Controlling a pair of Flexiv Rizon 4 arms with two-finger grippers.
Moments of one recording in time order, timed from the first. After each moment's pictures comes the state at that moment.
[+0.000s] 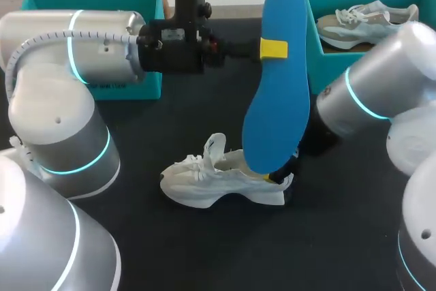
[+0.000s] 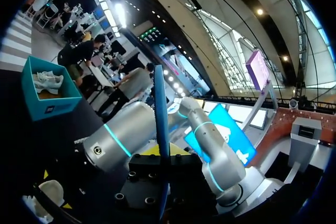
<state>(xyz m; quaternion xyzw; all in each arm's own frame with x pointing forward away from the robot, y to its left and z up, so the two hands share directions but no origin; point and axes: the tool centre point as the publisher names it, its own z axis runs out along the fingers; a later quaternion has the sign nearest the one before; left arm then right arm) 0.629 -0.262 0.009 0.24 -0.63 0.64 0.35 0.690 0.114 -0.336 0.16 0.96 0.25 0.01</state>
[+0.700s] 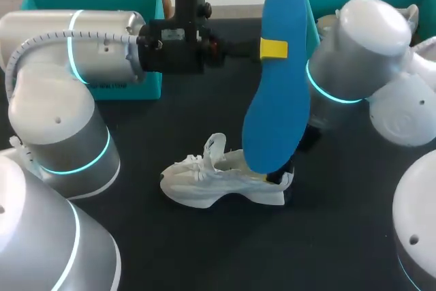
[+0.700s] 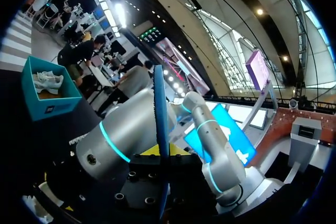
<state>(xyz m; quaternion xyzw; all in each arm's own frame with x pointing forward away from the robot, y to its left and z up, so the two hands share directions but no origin) 0.629 -0.262 0.009 0.24 -0.63 0.64 0.35 0.686 0.113 -0.327 0.13 0.98 0.14 0.02</state>
